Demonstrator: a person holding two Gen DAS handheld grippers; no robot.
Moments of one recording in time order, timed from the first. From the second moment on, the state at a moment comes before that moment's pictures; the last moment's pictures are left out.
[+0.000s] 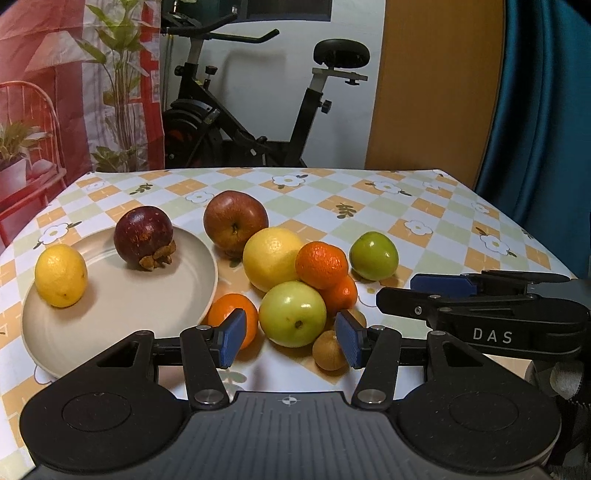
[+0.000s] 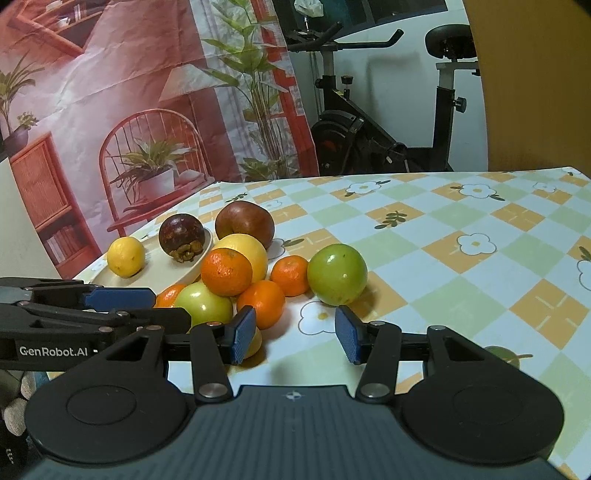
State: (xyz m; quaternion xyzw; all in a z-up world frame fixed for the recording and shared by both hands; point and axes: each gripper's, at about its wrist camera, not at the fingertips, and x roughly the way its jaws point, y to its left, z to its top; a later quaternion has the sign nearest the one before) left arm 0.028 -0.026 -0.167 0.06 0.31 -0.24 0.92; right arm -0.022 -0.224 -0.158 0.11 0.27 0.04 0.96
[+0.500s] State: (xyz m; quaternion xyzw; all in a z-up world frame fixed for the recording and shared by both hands) left arm 0.024 -0.030 -0.176 0.07 0.32 -0.28 0.90; right arm -0.022 -0.228 -0.159 0.12 0.27 0.04 0.95
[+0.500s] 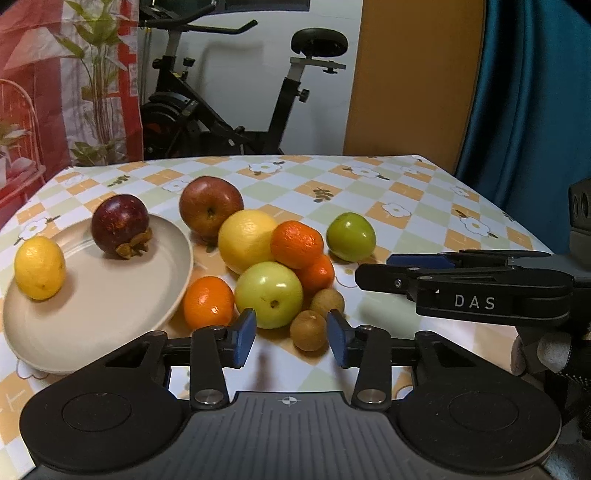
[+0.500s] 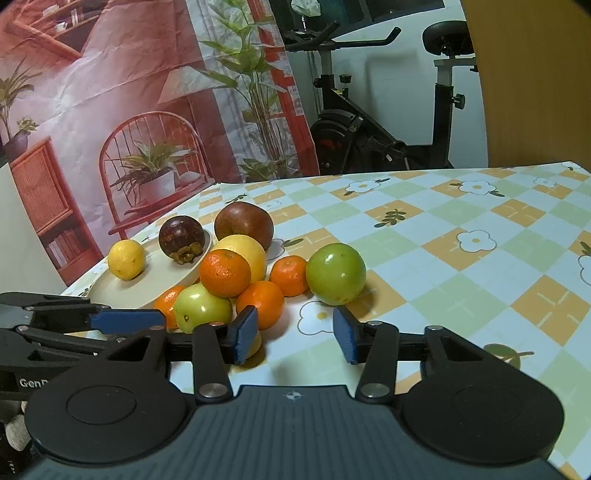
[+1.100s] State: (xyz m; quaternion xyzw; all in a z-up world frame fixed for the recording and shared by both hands) left arm 0.037 -0.036 -0.194 0.04 0.36 -0.29 0.89; right arm -0.019 -0.227 -0.160 0.12 0.28 0.06 0.95
